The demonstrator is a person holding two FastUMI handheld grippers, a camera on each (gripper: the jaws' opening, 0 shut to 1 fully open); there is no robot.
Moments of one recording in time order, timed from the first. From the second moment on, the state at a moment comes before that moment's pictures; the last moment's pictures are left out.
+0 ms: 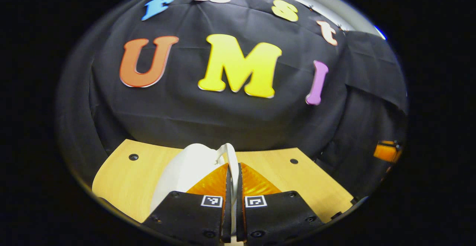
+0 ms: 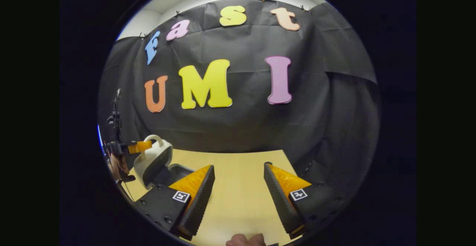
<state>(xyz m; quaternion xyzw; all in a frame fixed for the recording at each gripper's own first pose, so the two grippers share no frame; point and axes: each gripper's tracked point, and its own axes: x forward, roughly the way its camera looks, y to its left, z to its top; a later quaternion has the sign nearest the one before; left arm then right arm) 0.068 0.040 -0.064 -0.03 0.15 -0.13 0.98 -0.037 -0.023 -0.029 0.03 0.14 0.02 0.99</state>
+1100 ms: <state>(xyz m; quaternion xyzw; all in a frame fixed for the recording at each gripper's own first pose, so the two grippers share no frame) 0.072 -0.076 -0.244 0.09 0.26 -0.14 0.95 -0.040 -0.119 -0.064 0.02 0.20 -0.03 0.98</state>
